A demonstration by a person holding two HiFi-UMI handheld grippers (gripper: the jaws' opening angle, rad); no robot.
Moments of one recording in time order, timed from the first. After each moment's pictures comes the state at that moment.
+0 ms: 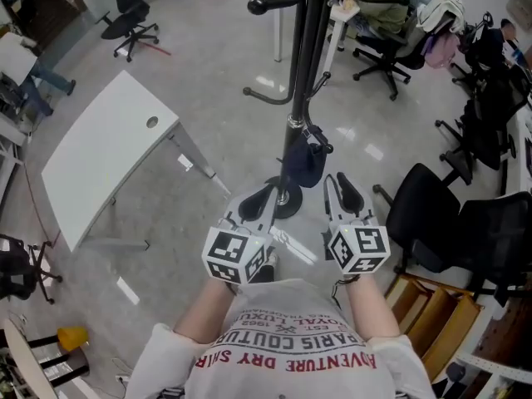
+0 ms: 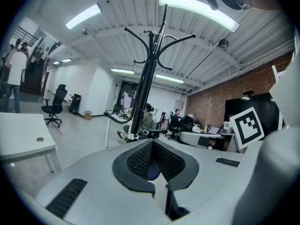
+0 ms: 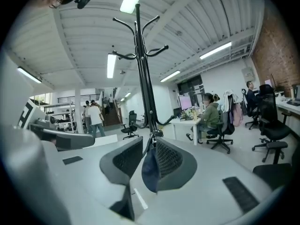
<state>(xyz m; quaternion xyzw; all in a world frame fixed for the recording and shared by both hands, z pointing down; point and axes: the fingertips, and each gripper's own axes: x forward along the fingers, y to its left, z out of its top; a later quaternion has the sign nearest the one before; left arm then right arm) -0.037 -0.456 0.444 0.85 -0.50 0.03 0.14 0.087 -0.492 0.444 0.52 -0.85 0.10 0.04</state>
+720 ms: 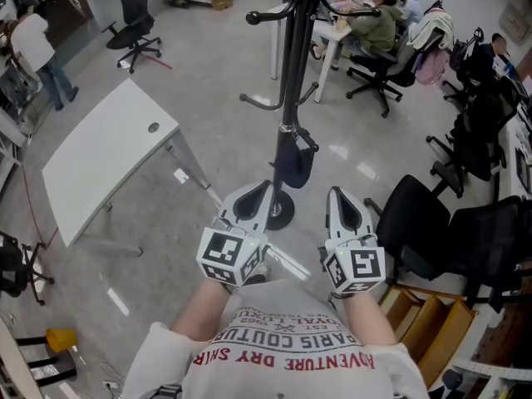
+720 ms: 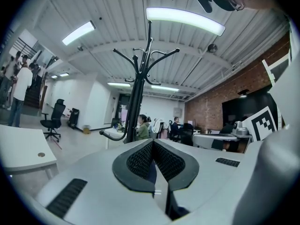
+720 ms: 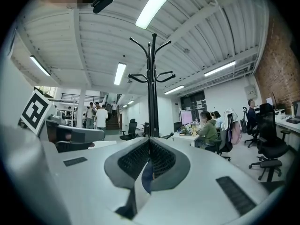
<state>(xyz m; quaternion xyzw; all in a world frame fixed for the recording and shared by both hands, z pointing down) -0.022 -0.417 0.389 0.86 -0.51 -0.01 0.07 0.108 -0.421 0.386 0.53 -0.85 0.01 0.01</state>
